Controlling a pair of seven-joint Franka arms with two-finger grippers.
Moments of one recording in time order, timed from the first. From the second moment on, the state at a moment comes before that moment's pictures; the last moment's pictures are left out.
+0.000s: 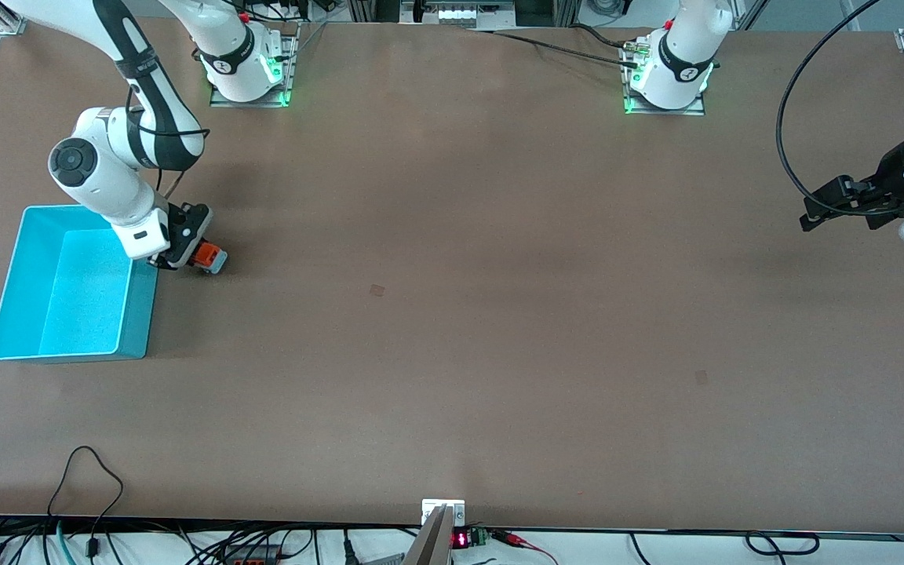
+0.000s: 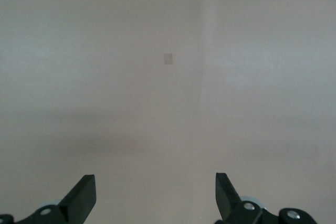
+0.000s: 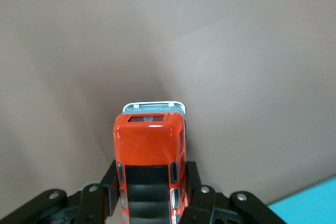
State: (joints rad) left arm -0.01 0.02 0.03 -1.64 -0.04 1.70 -0.04; right arm -0.12 0.18 0.11 -2.41 -0.07 2.64 -1.06
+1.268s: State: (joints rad) left arm -0.02 -0.03 0.02 -1.68 -0.04 1.70 -0.03; right arm -0.15 0.21 -0.18 -2.17 -0.07 2.44 -0.51
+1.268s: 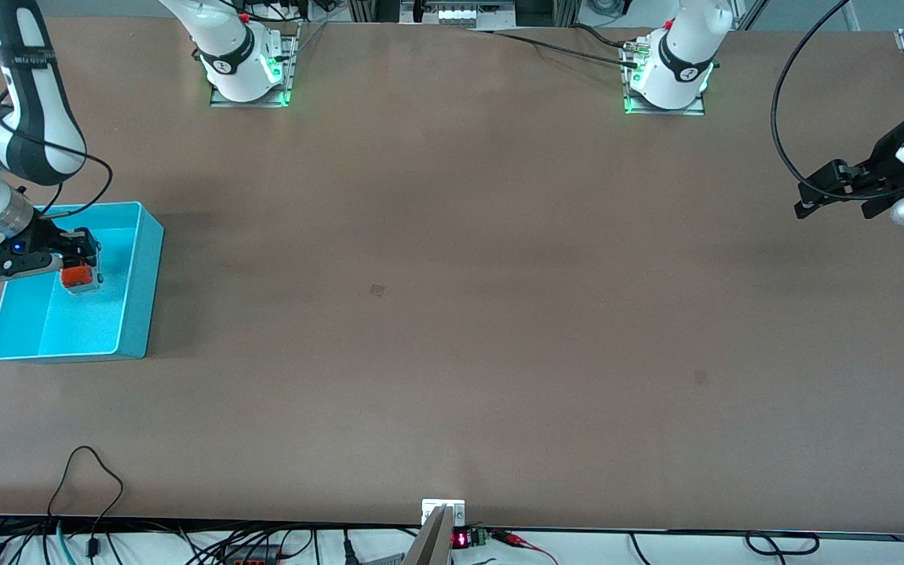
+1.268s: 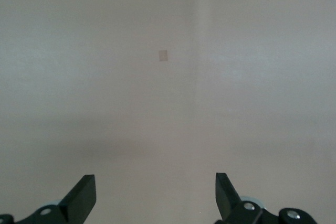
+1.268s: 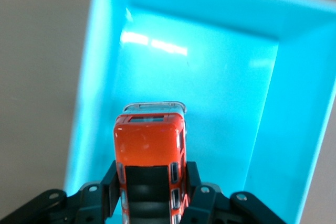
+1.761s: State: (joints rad) left arm -0.02 -0.03 0.02 -1.68 -0.04 1.70 -0.03; right arm -0.17 0.33 -0.22 -2.16 0.02 2.44 -0.50
